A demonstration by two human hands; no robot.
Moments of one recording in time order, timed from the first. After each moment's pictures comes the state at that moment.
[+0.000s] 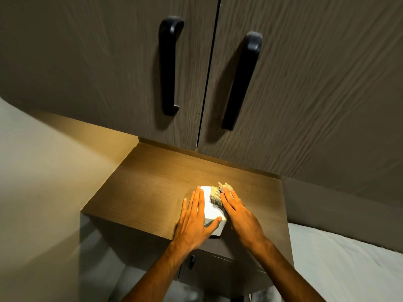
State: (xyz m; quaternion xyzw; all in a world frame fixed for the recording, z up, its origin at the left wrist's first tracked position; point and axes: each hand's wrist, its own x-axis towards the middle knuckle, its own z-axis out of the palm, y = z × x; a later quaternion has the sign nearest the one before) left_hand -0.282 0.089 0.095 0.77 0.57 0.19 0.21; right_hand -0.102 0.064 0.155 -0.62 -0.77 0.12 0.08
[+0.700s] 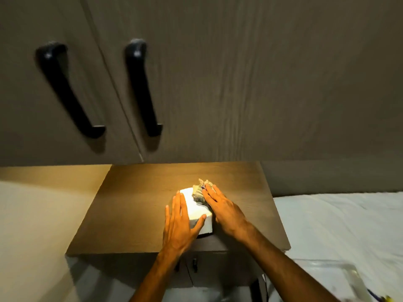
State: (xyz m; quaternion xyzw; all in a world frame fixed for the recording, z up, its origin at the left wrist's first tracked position) left_hand -0.283 0.090 0.112 0.79 0.56 0.16 0.20; right_hand -0.110 0.057 0.174 -0.66 -0.72 0.18 0.12
